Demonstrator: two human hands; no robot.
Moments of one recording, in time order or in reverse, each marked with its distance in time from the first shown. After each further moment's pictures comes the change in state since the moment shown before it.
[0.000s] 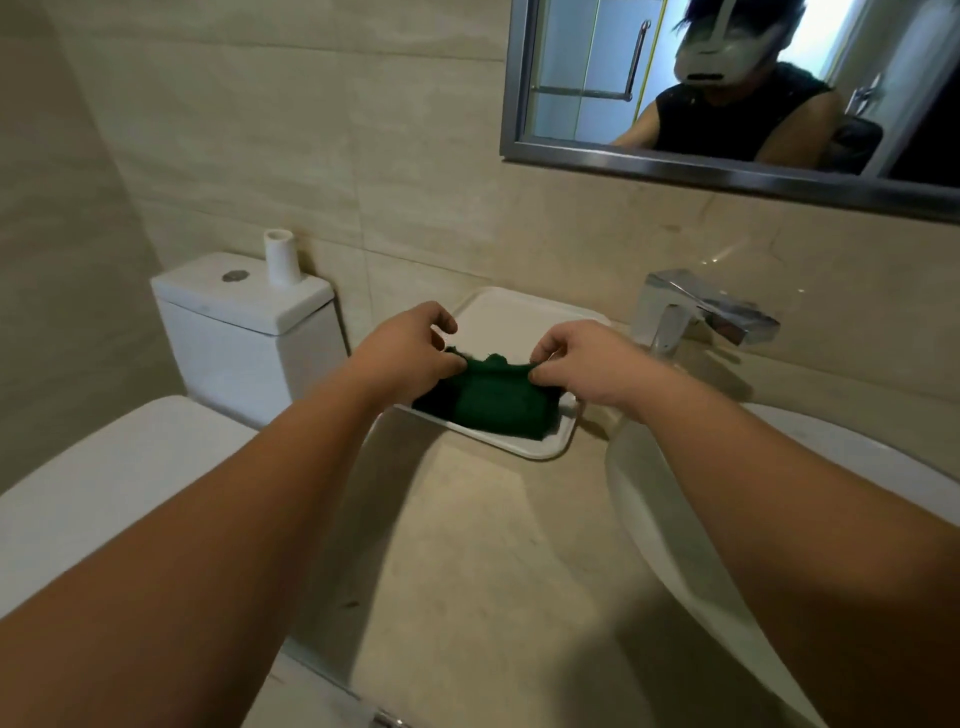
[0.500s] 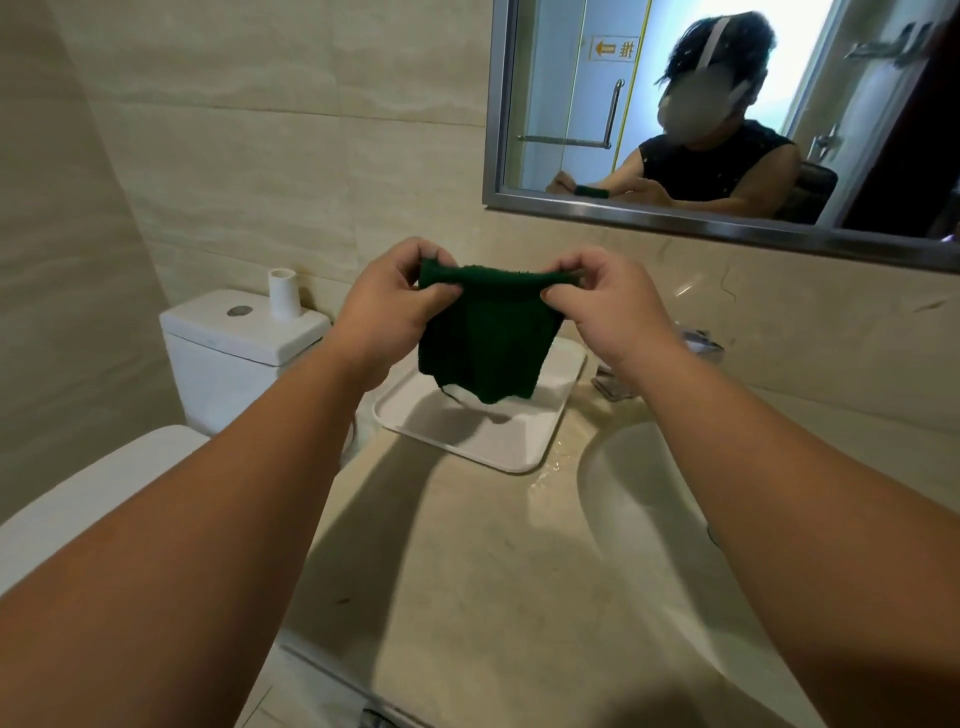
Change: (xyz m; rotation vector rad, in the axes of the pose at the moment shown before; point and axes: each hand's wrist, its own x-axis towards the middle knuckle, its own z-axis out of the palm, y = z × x) left_hand -0.020 0.052 -0.042 -0.579 0.165 0.336; right_hand -0.040 -0.044 -0.058 0.462 0.382 -0.330
